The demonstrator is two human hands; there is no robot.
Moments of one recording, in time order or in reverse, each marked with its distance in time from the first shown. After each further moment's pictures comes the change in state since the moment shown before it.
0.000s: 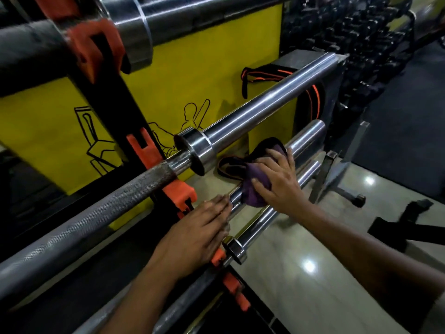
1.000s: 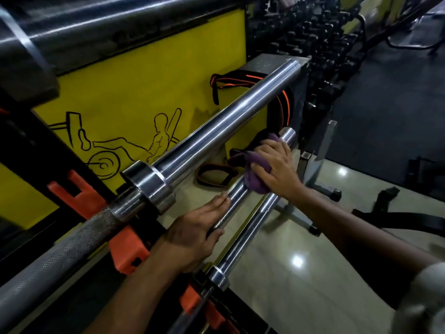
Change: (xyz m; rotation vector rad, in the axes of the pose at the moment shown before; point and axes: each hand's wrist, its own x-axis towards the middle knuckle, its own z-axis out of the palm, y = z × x) left_hand 0.090 -0.013 0.017 -0.329 -0.161 -0.111; right_hand 0.021 0.093 -0.016 0.022 0.015 0.197
